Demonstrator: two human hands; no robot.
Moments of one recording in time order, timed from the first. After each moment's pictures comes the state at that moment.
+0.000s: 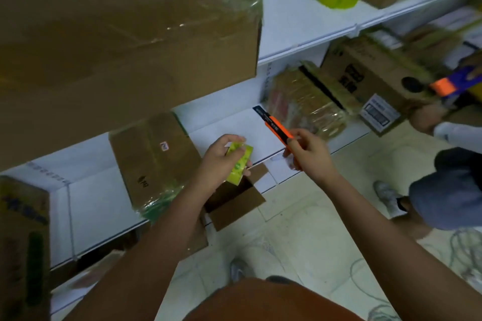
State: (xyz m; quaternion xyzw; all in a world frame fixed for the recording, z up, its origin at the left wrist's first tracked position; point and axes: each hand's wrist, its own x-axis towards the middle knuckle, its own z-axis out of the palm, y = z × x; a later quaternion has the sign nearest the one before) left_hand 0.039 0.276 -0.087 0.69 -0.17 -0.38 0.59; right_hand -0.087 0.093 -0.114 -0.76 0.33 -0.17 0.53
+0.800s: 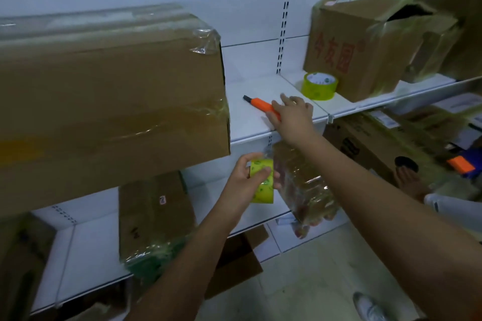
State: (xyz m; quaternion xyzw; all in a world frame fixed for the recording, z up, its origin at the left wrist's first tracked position) left_hand -0.003 0.166 0.007 0.62 -0.17 -0.31 0.70; right_hand 0.041 -0.042 0.033 -0.96 0.19 -0.20 0.03
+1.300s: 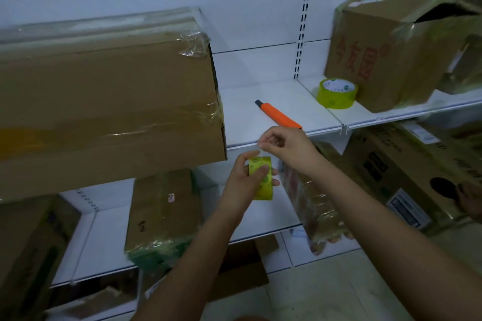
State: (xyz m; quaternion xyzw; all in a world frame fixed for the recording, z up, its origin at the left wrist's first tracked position) left_hand 0.003 0.132 0.003 0.67 -0.12 -0.22 0.70; right_hand 0.007 -0.030 0.022 -0.87 -0.01 -0.15 0.47
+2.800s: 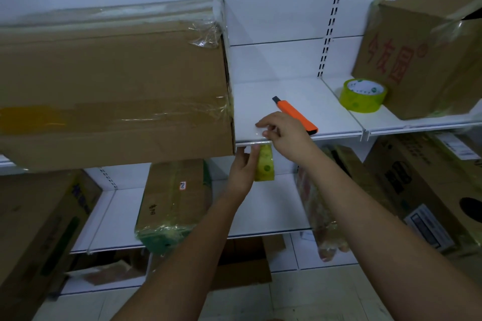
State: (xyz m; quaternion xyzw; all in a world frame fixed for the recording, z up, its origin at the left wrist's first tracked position) left_hand 0.048 0.121 -0.035 0.76 -0.07 -0.11 0.64; right_hand 0.055 -0.025 0.018 -0.92 -0.06 -0.18 0.33
